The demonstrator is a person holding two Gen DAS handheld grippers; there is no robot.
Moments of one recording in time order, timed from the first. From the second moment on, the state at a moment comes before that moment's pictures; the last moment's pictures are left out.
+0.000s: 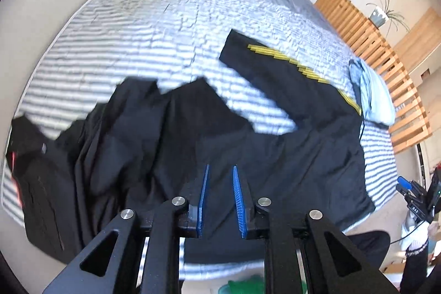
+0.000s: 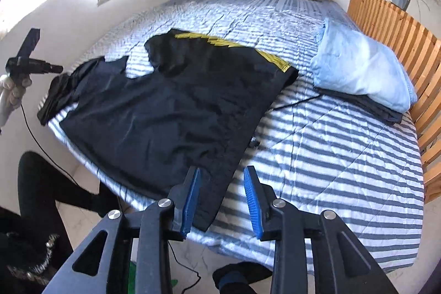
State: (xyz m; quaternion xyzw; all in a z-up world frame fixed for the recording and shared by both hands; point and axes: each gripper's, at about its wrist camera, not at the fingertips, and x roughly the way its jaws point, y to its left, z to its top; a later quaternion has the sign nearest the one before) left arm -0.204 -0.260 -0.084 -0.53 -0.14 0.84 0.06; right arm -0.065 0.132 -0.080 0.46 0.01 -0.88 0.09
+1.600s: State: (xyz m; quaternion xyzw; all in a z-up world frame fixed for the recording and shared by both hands) left arm -0.625 -0.178 -0.246 -0.54 -0.14 0.83 0.02; right arm -0.352 0.211 -0.185 0.52 -0.13 -0.84 -0.08
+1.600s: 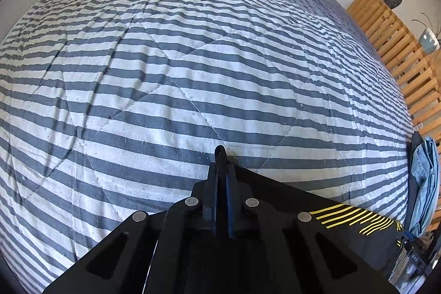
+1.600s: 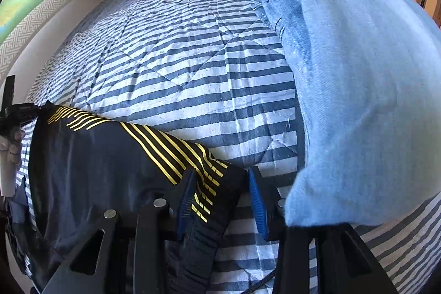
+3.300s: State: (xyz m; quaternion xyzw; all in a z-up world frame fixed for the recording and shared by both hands) left arm -0.095 -0.265 -0.162 -0.51 -0.17 0.84 0.09; right arm -0.022 0.105 -0.112 0.48 -0.08 -0.88 -0.01
